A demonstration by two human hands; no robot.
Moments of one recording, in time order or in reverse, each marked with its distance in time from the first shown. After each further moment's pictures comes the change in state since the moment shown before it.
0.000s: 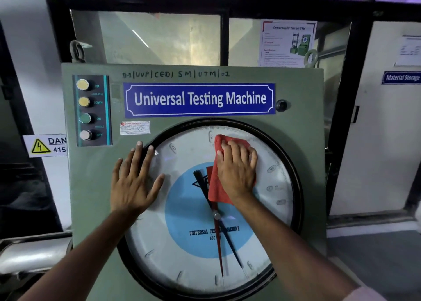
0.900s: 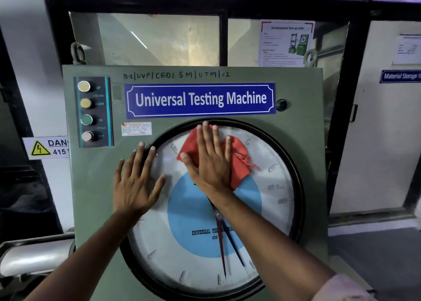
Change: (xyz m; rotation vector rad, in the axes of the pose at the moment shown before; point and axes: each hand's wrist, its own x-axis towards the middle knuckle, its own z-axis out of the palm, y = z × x) left_hand 0.000 0.000 -0.003 -0.013 -0.005 -0.003; right_hand 0.017 -0.065 -0.005 0.173 -0.292 0.017
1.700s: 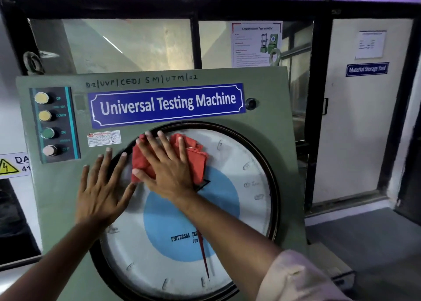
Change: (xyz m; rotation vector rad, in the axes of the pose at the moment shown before) left_hand 0.012 -0.007 -0.018 0.002 -0.073 0.063; right_hand 0.003 -0.031 0.006 -0.024 -0.053 -0.228
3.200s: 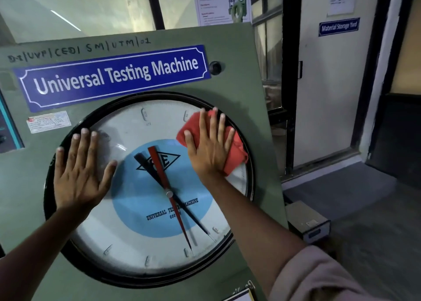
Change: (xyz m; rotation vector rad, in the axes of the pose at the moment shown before) left_hand 0.006 0.039 0.029 0.003 0.074 0.066; right_hand -0.093 0.134 -0.019 -0.120 0.102 0.689
